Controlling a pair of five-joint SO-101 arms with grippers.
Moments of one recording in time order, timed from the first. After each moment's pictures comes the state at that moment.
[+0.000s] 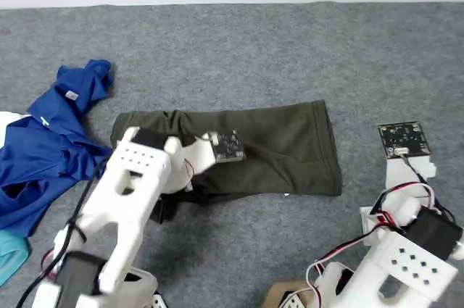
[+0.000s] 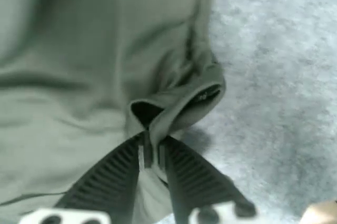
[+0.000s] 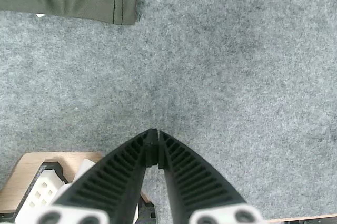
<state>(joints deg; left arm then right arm) 12.0 -9.9 36.4 75.4 -49.0 30.6 -56.8 37.1 100.2 35.7</state>
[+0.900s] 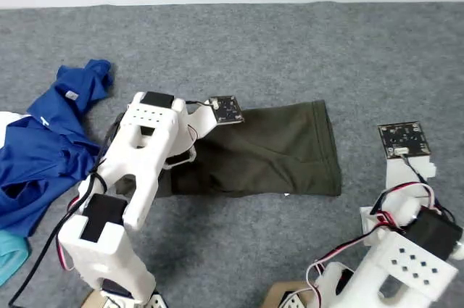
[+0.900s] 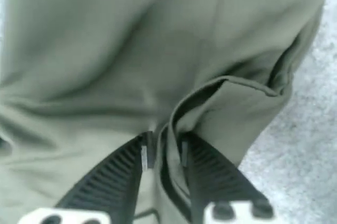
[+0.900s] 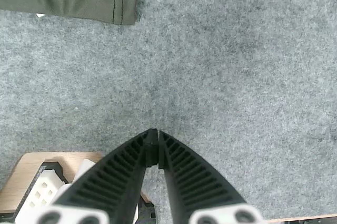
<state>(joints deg) 8.9 14.0 12.4 76.6 -49.0 30.6 -56.8 37.1 100.2 35.7</state>
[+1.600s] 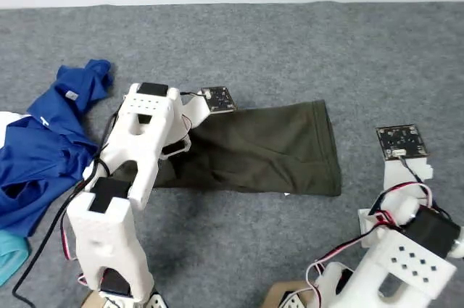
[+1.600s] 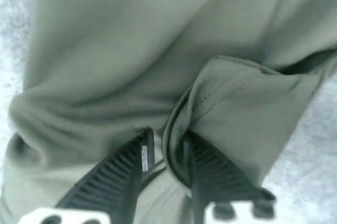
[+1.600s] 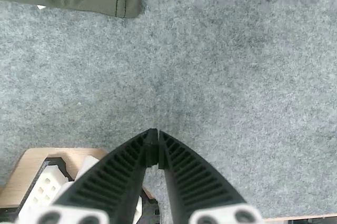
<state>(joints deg) 5.5 25.1 0.6 79.2 -50.2 30.6 -56.8 38.9 100.2 35.7</state>
